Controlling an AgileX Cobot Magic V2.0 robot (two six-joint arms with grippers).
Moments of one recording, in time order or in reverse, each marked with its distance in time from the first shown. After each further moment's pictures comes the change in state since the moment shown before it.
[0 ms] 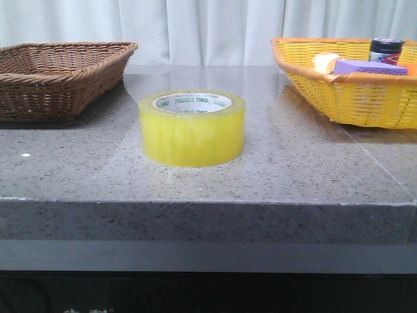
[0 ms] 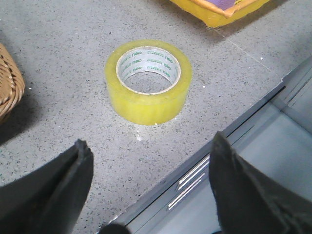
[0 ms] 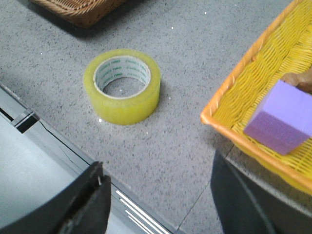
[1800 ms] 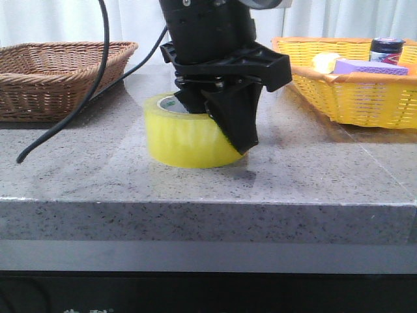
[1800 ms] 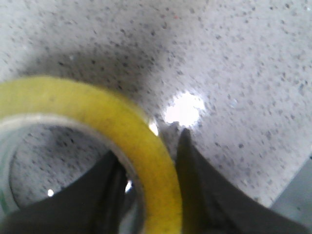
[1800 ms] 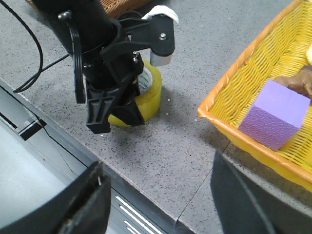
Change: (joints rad) left arm -0.126 1.062 -0.816 0.023 0.402 0.113; right arm 0.000 -0.127 0.056 0.000 -0.002 0.001
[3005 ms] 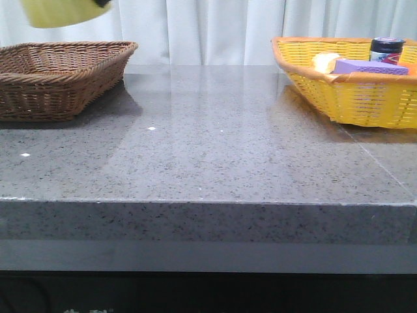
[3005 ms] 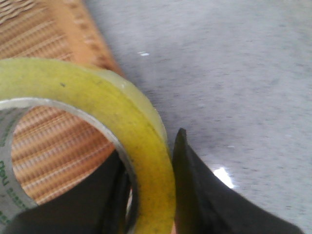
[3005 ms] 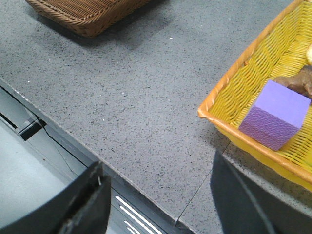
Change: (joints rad) left arm 0.518 0.006 -0.439 0.030 0.201 -0.003; right arm 0.000 0.000 0.000 0.000 0.000 0.000
